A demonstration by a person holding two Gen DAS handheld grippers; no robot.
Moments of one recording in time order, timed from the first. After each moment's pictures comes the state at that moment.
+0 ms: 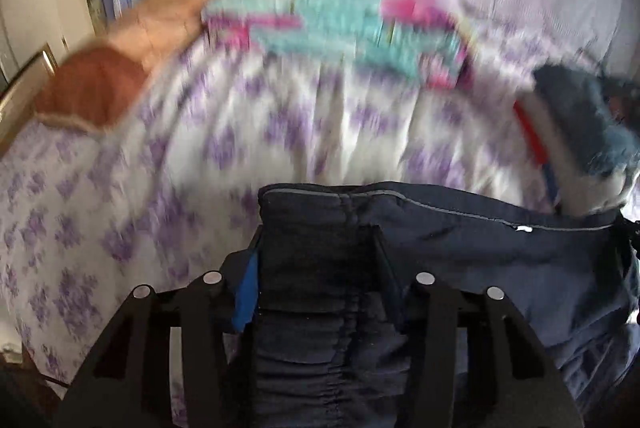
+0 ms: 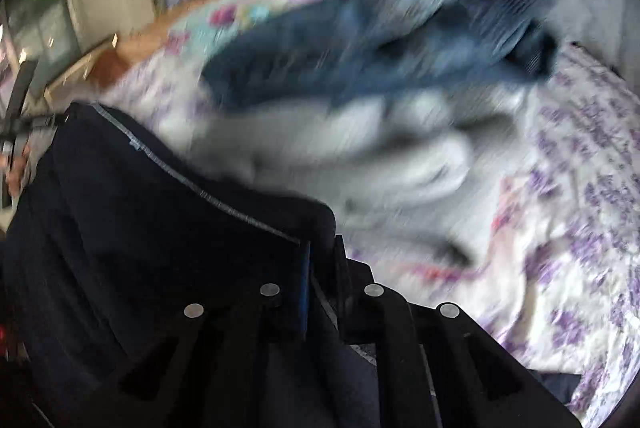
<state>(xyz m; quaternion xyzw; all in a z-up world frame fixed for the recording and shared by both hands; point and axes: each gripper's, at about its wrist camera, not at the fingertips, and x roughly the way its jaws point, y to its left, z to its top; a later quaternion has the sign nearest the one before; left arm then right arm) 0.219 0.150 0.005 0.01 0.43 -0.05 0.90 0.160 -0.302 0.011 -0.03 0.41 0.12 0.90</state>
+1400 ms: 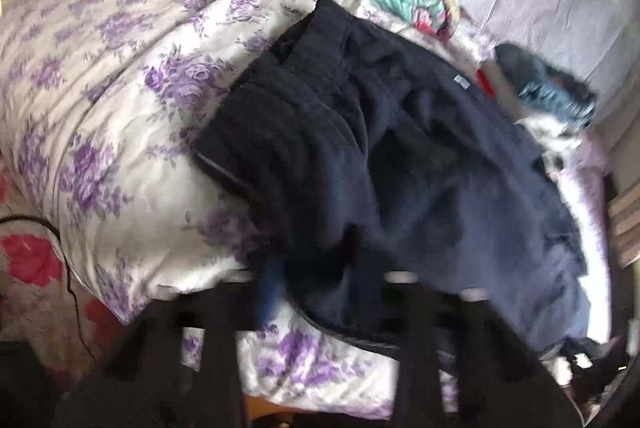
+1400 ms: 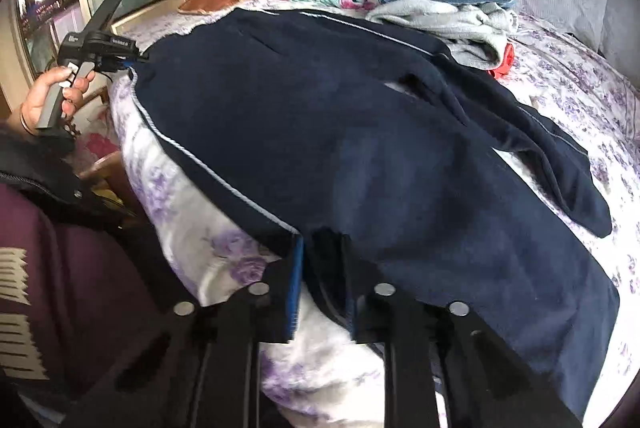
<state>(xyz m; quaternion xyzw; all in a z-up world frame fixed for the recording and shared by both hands) 0.004 0.204 -0.057 -0.17 0.48 -0.06 0.86 -0.145 -0.272 -0.039 -0.08 0.42 0.19 0.89</state>
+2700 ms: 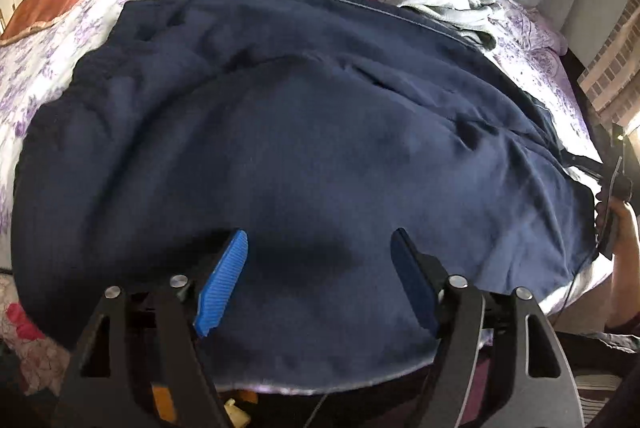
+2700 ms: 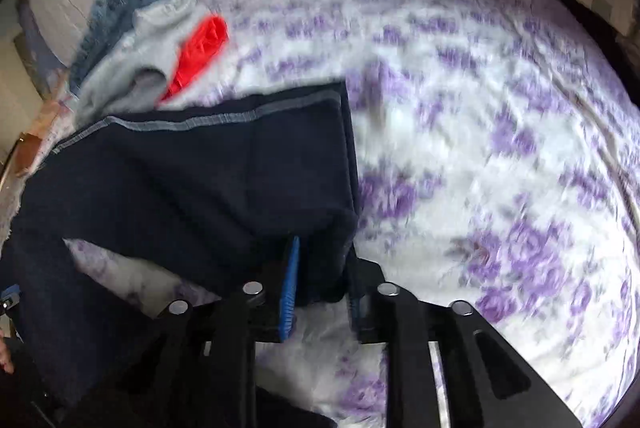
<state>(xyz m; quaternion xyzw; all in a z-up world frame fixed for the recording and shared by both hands) -0.024 0.069 -0.060 -0.01 0.50 -0.18 0.84 -0.039 -0.497 -0.047 0.14 0.45 -0.09 0.88</state>
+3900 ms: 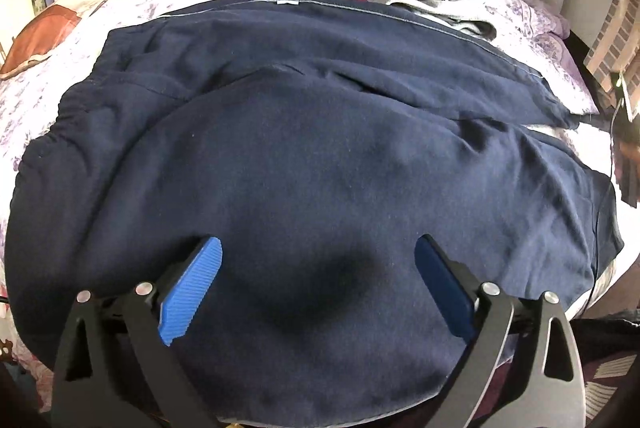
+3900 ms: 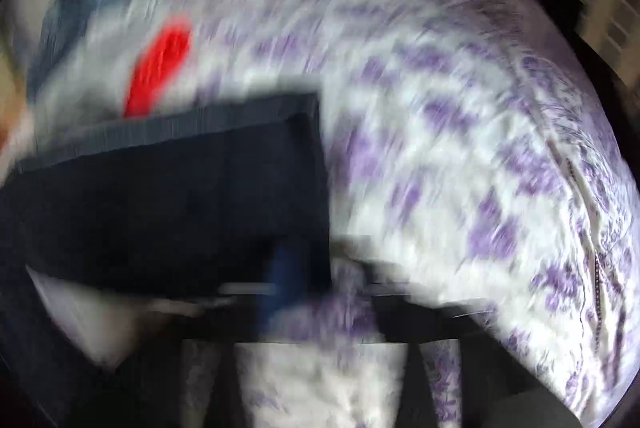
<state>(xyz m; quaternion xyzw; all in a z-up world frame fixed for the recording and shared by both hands) -0.019 0.044 -0.067 0.04 0.48 -0.17 0.86 0.022 -0.525 -0.053 0.04 0.50 -0.13 0.86</state>
